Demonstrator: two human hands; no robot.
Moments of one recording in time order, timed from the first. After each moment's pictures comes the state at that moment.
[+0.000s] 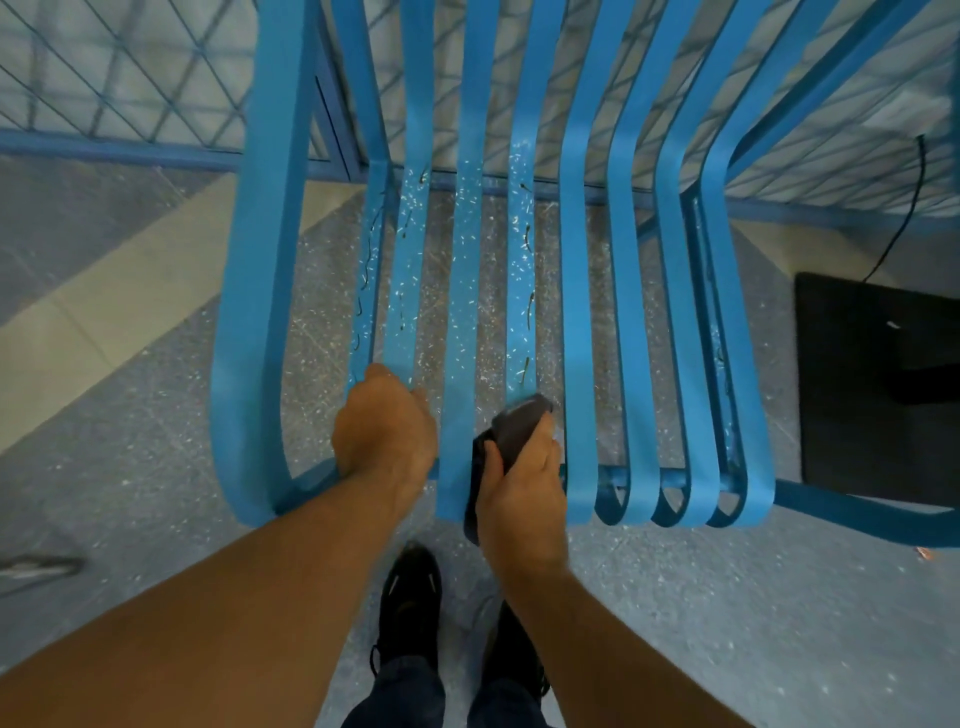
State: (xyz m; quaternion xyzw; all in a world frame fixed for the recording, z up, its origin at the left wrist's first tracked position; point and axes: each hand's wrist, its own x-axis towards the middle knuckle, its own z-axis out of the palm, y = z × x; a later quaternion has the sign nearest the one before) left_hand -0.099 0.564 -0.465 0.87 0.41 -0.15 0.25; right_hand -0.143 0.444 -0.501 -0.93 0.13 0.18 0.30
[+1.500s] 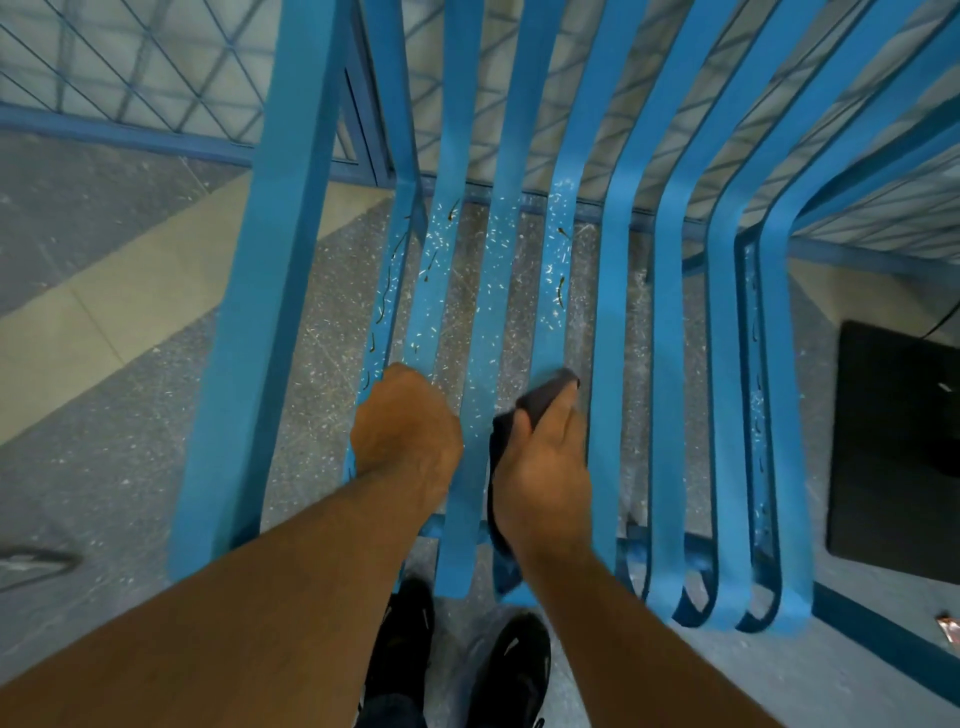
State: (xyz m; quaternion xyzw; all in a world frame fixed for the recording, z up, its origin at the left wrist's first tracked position) left_hand -0.030 0.569 -0.466 0.84 0.44 -0.21 0.23; right_hand -0.049 0.460 -0.491 -0.95 0.04 0.18 0.26
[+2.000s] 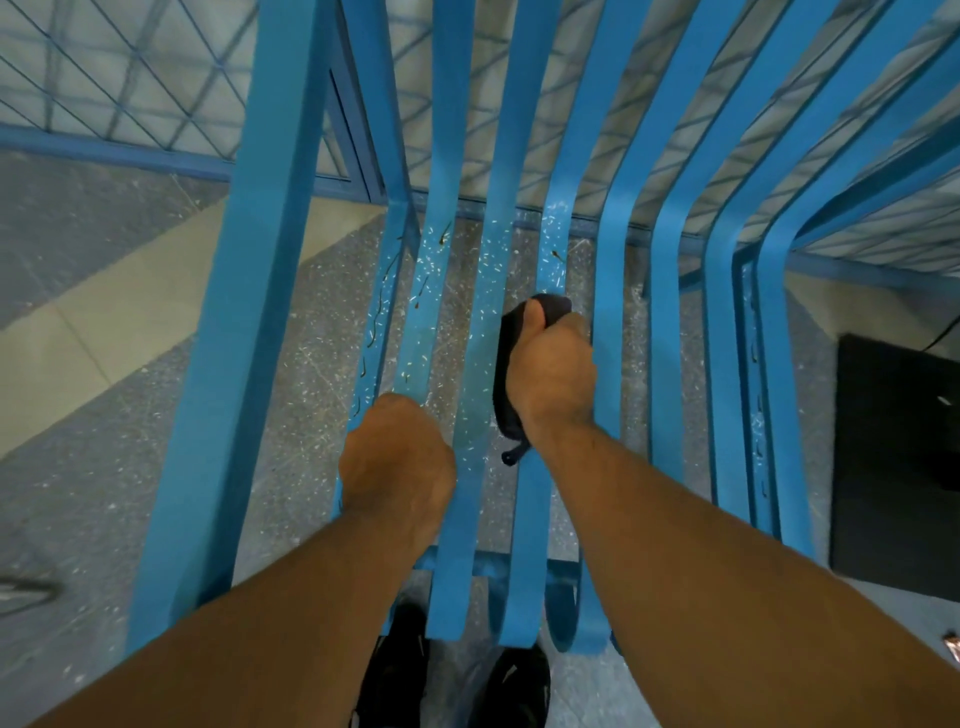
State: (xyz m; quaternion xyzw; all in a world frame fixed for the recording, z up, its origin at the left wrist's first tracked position) left_hand -0.026 0.574 -0.473 0.84 0.43 -0.23 0.24; right_hand 0.077 0.487 -0.509 -0.92 0.17 0.17 0.32
